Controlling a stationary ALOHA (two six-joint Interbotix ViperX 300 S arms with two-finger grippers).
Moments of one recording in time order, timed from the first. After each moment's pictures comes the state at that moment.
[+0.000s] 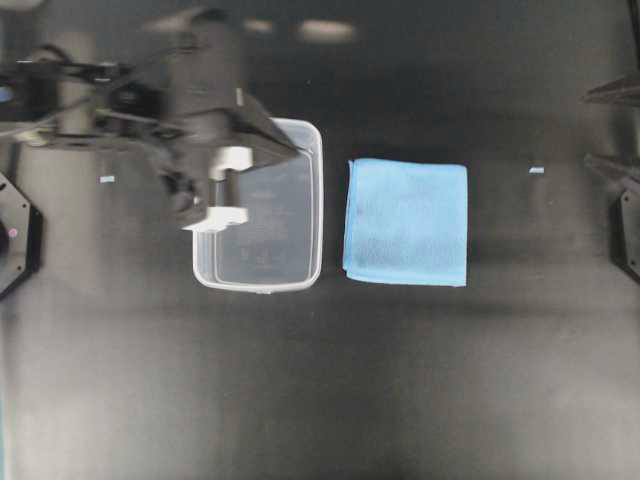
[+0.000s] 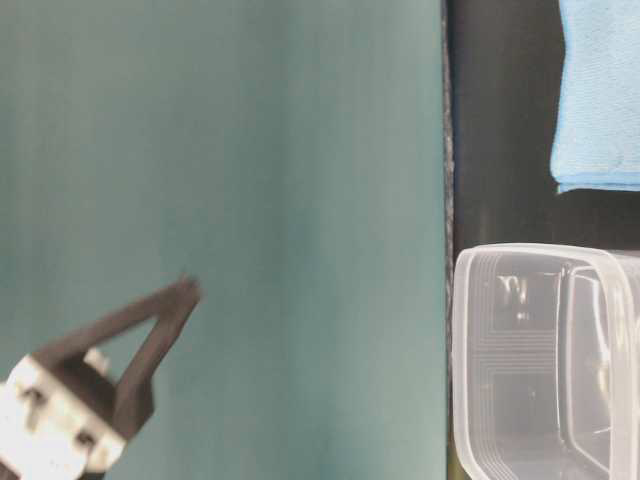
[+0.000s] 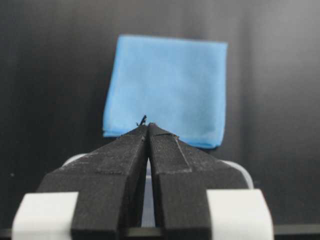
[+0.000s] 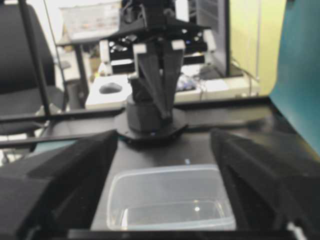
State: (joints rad) left arm 0.07 -0.22 0.38 0.04 0.46 0.01; right arm -0.06 -1.18 1.20 0.01 -0.08 0.04
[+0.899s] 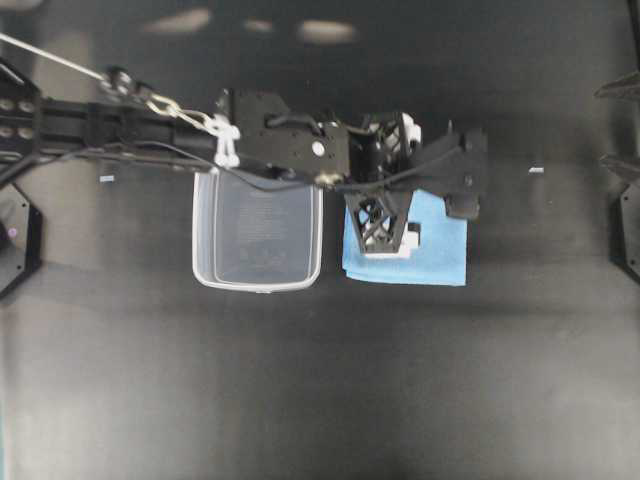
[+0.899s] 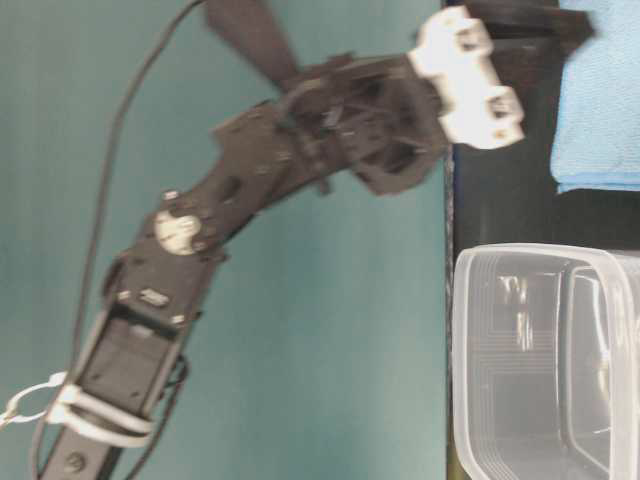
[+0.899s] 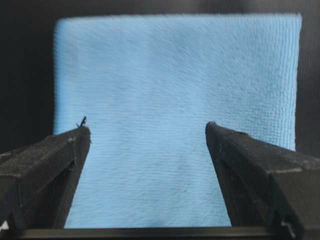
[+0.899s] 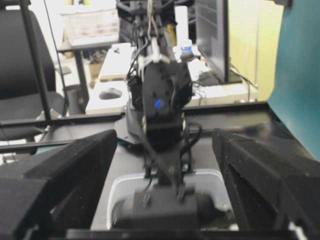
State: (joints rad) left arm 0.04 0.52 -0.12 0.04 0.58 0.11; right arm -0.06 -1.23 1.21 0.01 -0.06 0.03
